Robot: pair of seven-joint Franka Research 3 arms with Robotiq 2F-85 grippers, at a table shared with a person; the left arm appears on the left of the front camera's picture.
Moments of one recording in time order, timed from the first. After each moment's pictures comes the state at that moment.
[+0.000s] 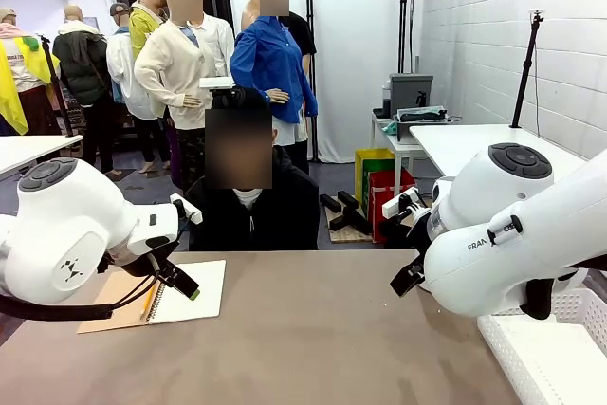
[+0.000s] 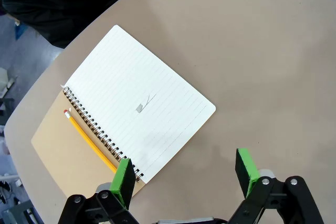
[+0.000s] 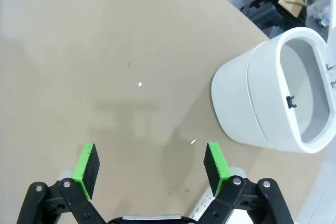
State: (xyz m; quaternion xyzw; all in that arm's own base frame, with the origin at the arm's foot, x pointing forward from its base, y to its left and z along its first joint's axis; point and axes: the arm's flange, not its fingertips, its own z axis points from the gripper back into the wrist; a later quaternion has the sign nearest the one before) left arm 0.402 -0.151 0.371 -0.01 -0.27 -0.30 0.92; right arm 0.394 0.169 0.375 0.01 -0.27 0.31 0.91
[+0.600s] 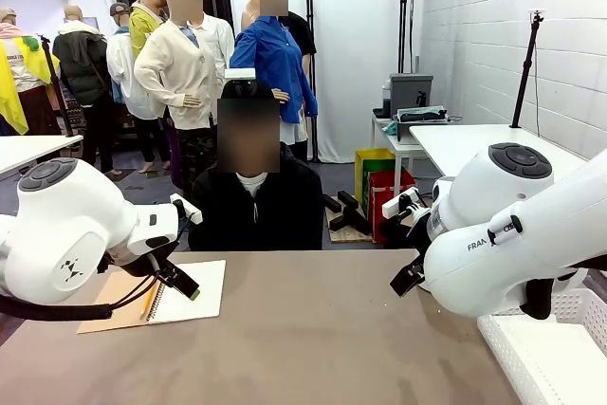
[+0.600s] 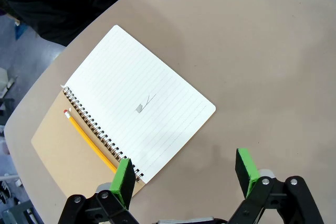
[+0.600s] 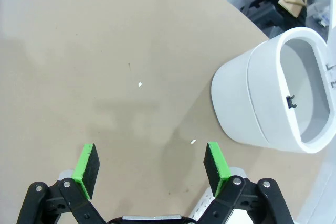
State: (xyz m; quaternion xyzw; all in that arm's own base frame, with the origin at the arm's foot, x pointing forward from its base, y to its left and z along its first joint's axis) left arm 0.402 -0.151 0.371 -0.01 -0.27 -0.30 0.92; right arm 0.394 0.169 0.375 0.01 -0.27 0.31 0.91
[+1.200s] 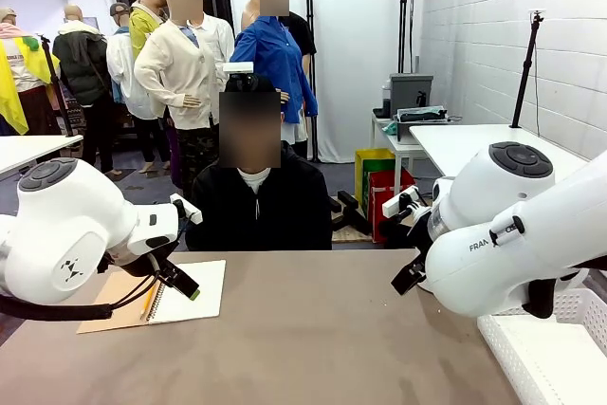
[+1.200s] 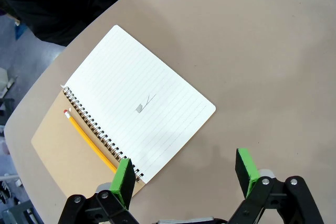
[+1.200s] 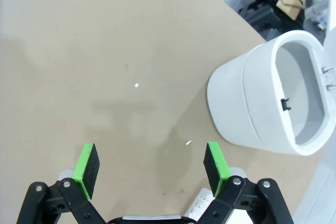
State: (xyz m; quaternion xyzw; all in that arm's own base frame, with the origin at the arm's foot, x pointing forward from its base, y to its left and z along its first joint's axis) left arm 0.402 -0.151 0.371 -0.01 -0.27 -0.30 0.92; right arm 0.396 0.167 0.378 0.00 -0.28 0.32 0.91
